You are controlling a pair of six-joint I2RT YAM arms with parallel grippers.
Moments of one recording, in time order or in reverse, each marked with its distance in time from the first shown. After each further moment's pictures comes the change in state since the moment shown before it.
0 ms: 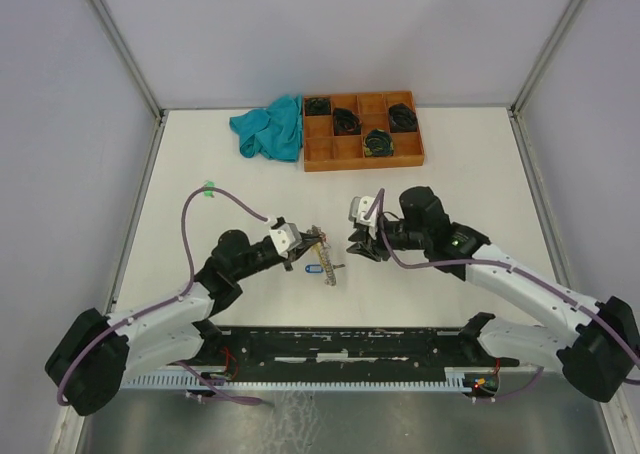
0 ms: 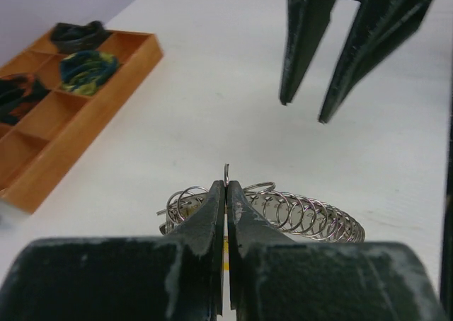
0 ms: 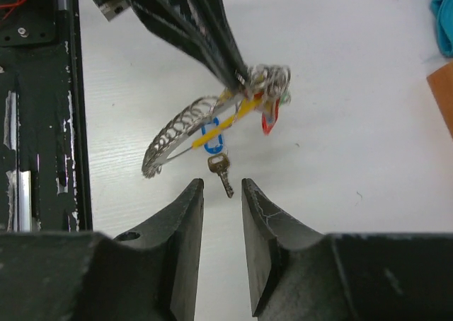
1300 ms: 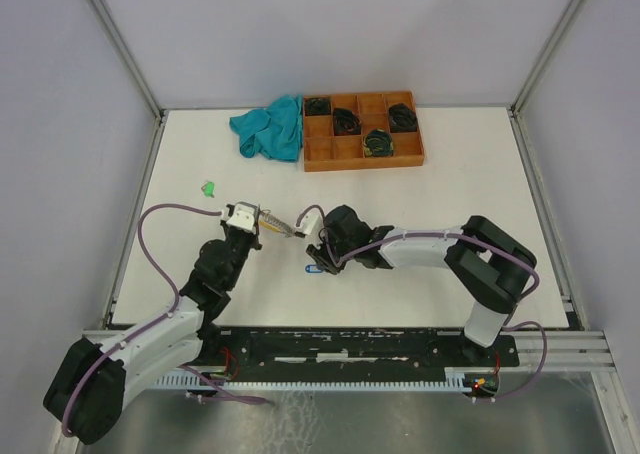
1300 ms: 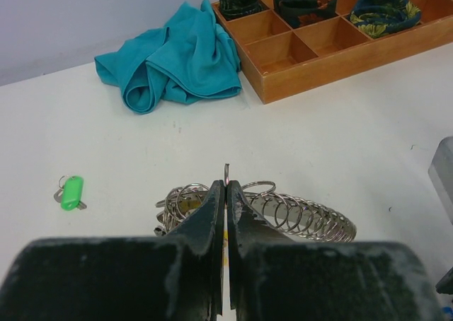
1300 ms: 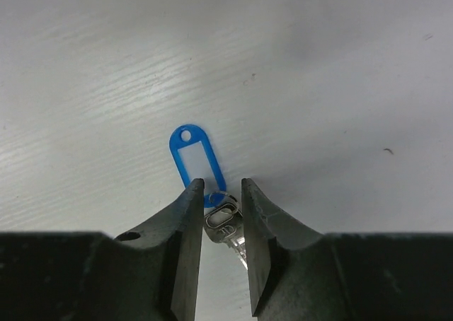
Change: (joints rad) left arm 0.140 -0.199 -0.142 -0.008 -0.783 -0.065; right arm 0.203 0.683 0.131 0.245 0.344 0.240
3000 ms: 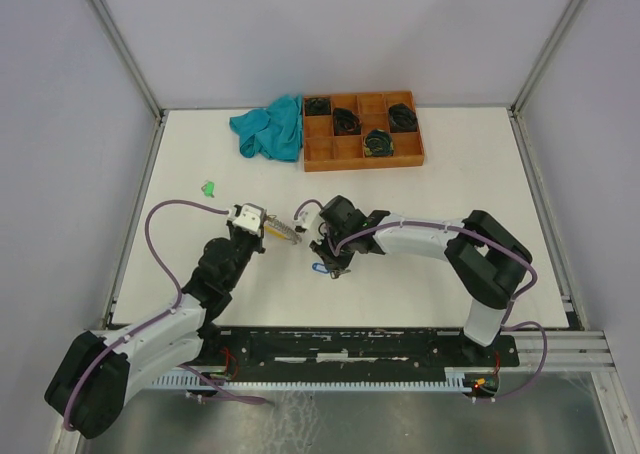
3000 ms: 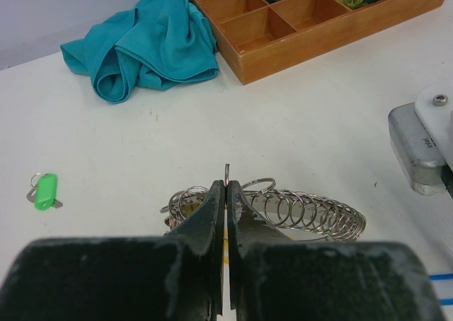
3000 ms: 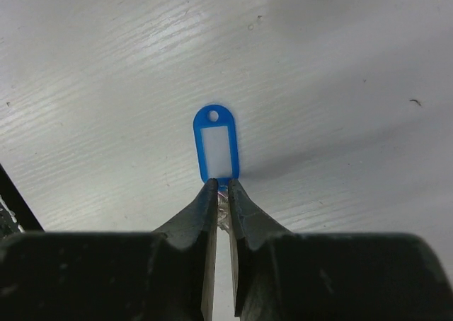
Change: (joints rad) left arm 0.000 0.042 0.000 -0.018 0.072 -0.001; right arm -0.034 0.042 0.156 -0.348 -0.051 0.016
